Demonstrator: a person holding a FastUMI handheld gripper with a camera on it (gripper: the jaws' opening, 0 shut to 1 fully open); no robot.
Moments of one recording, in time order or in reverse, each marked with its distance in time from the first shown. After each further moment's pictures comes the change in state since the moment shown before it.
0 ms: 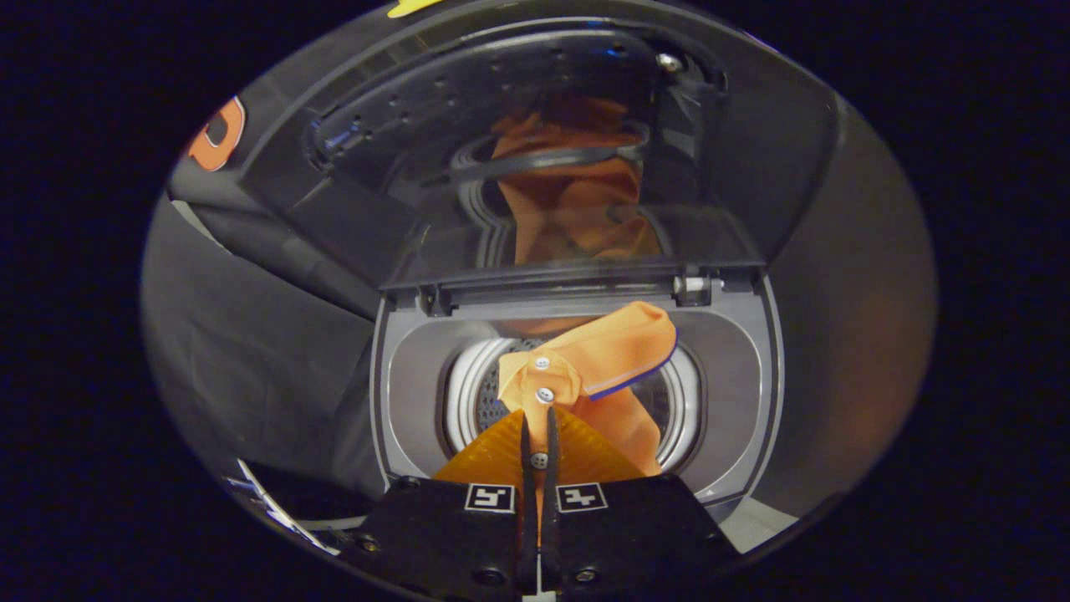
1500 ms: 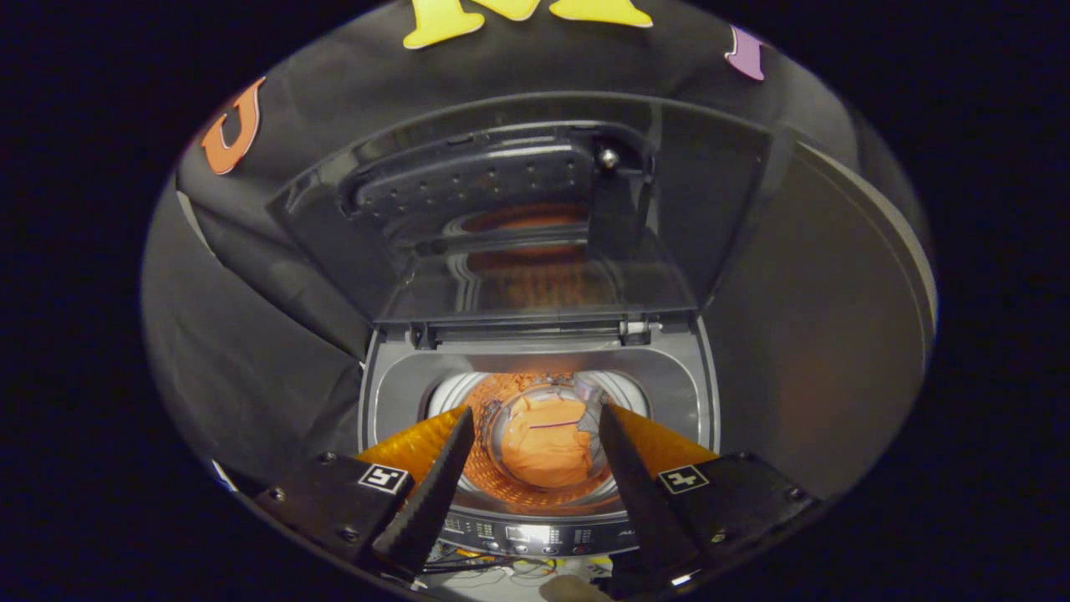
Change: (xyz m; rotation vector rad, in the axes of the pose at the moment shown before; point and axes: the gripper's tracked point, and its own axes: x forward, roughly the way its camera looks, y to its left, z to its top) arm -0.038 -0.019 0.026 -0.048 -0.217 -0.112
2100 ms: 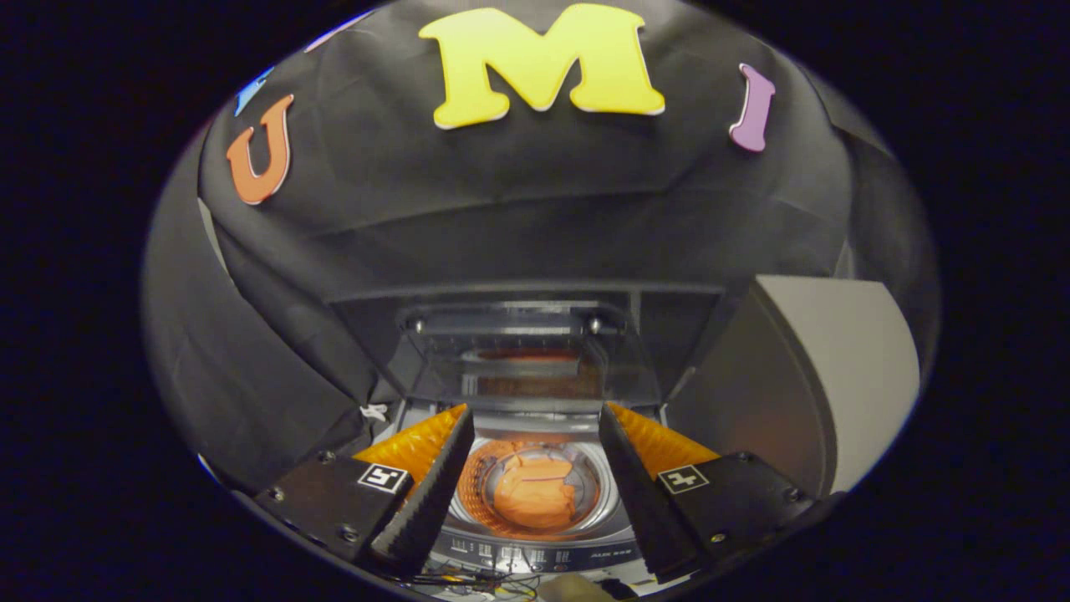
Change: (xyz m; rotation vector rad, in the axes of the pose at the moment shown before) arm -0.055 0.000 0.086 -0.053 -0.265 0.002
